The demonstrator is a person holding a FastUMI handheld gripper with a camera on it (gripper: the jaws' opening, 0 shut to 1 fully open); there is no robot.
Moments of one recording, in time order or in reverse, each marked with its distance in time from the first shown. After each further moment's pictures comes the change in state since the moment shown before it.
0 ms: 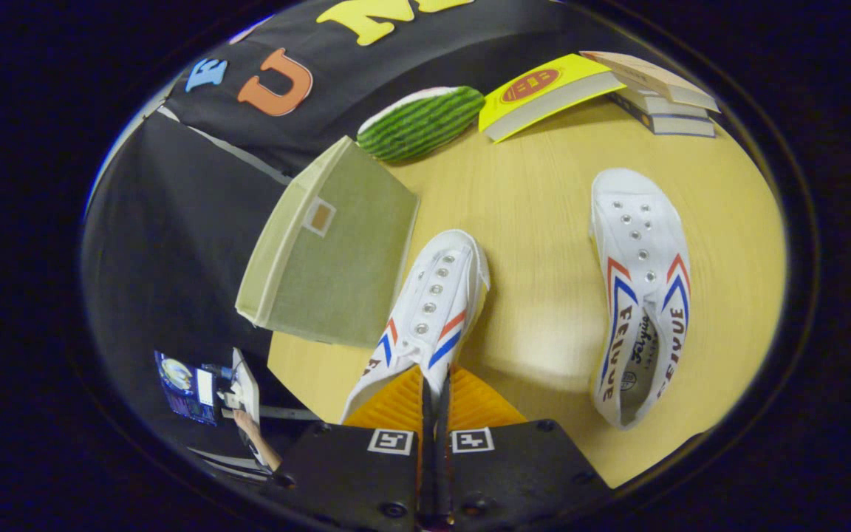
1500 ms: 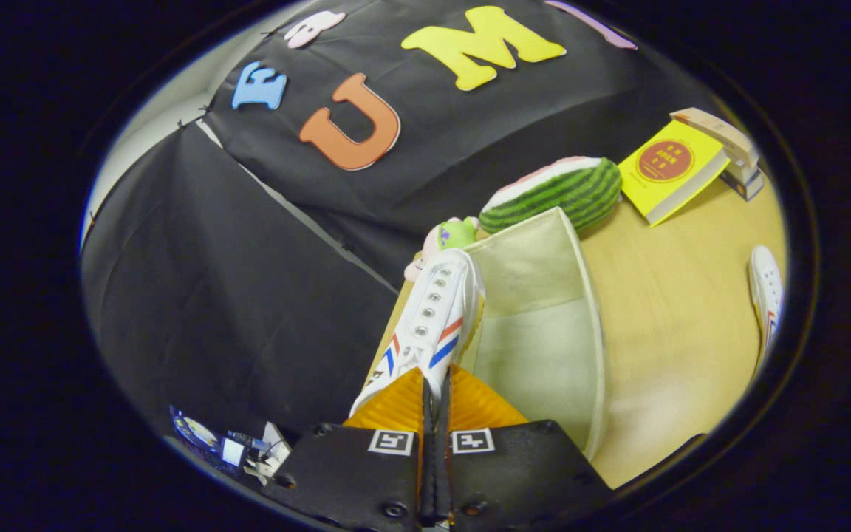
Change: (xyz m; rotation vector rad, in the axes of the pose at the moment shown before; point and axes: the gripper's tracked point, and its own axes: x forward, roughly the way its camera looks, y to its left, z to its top) arm 0.127 0.228 0.091 0.012 -0.347 0.069
